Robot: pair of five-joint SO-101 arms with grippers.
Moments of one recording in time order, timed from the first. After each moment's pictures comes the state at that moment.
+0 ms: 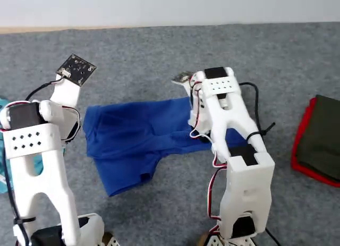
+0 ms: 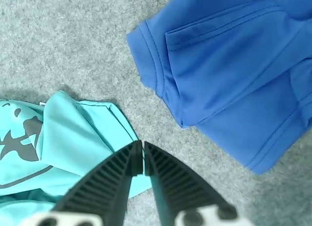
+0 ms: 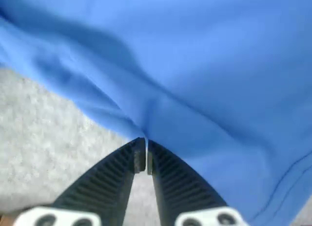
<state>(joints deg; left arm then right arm) -16.8 -22.8 14.8 92.6 -33.9 -12.3 29.8 -15.9 96.8 28.0</state>
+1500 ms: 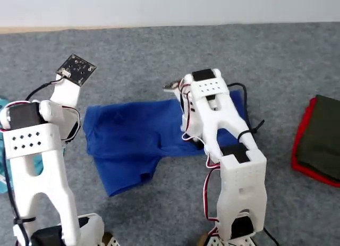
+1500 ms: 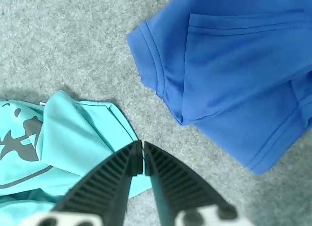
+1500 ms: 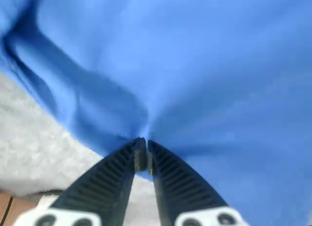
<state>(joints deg) -16.8 -22.8 14.8 92.6 -33.9 -17.1 32.5 -20.4 99.2 26.0</state>
